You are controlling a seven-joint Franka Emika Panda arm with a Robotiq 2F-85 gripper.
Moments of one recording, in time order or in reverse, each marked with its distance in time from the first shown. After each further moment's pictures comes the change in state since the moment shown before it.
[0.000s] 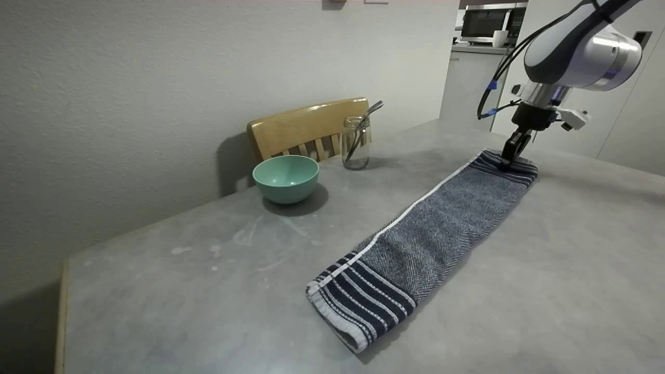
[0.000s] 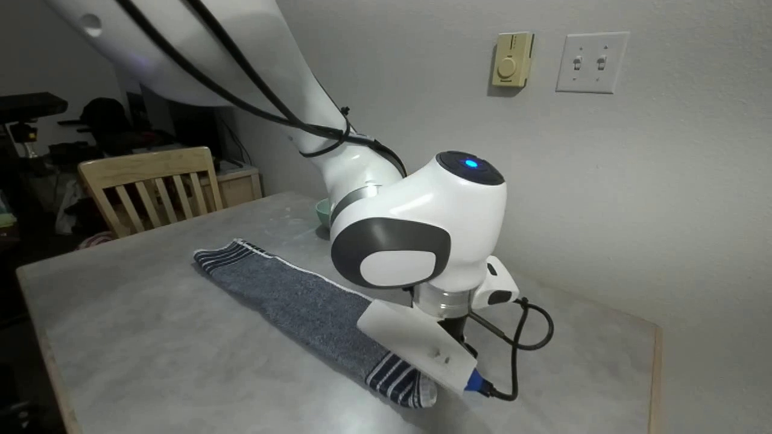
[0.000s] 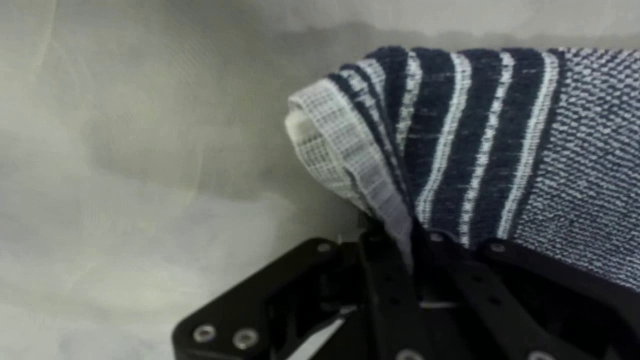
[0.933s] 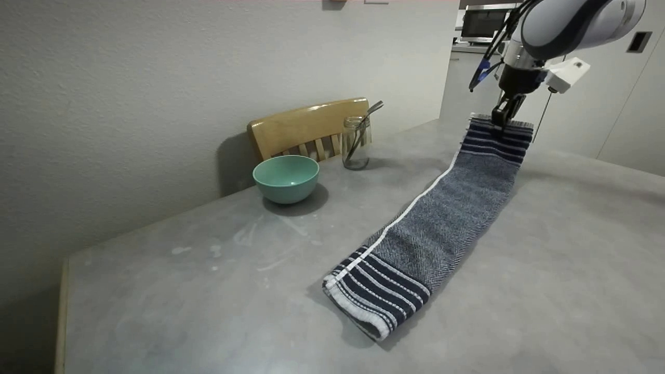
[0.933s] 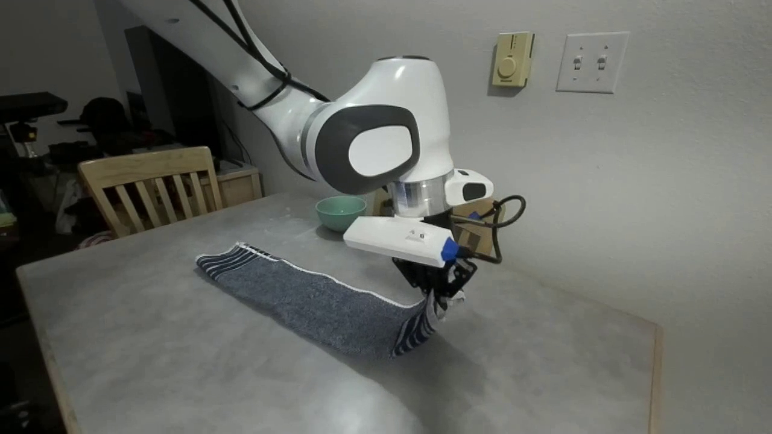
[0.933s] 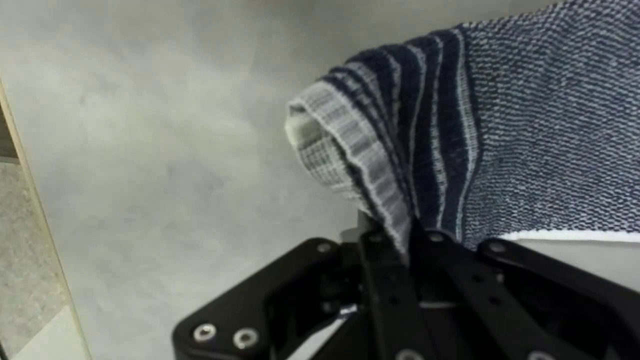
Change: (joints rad) arm 0.270 -0.170 -0.183 -0.057 -0.305 0.039 0.389
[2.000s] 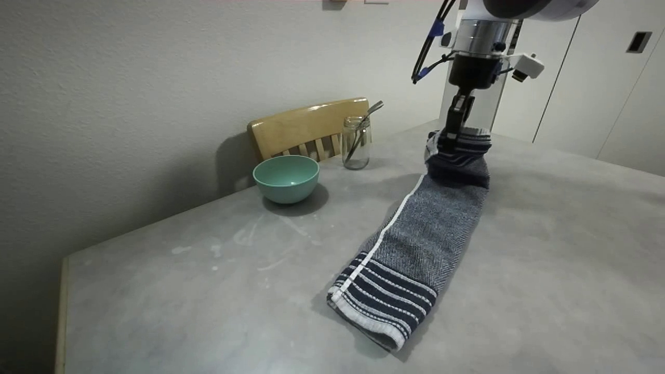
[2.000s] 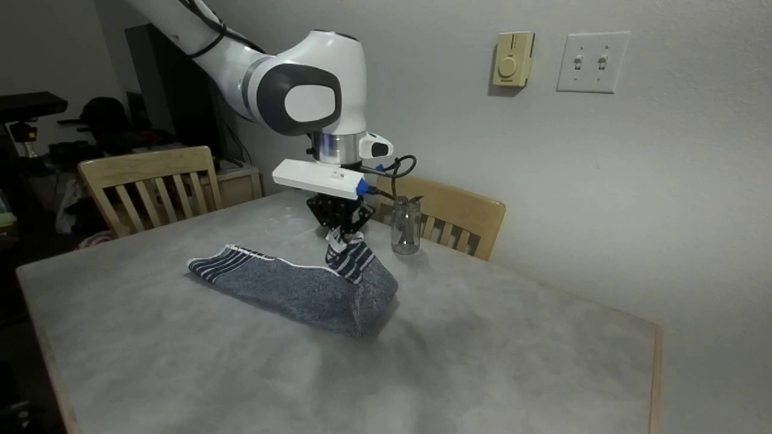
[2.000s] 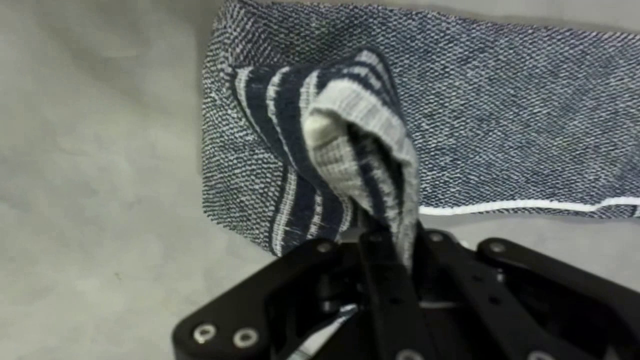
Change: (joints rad) arm 0.078 -0.107 0.225 -0.048 0.117 -0.189 -0.102
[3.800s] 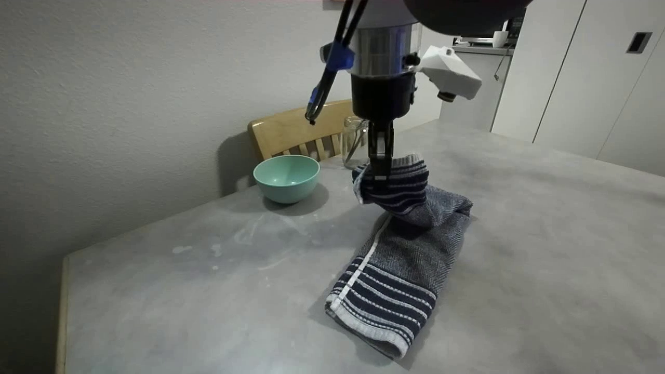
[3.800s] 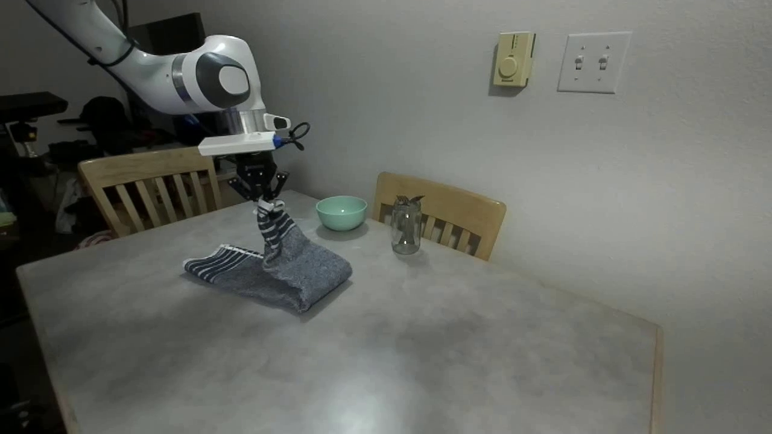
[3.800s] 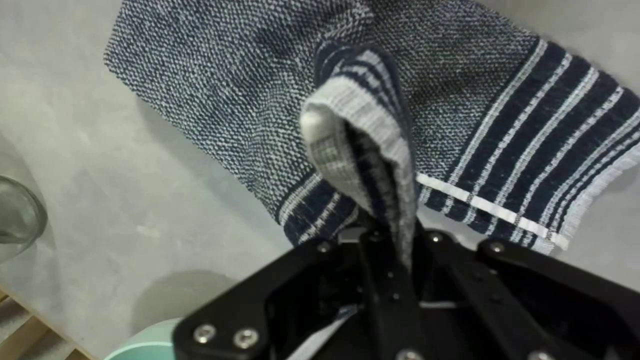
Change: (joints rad) arm 0.421 0.050 0.004 0.114 -0.287 -0.126 0.205
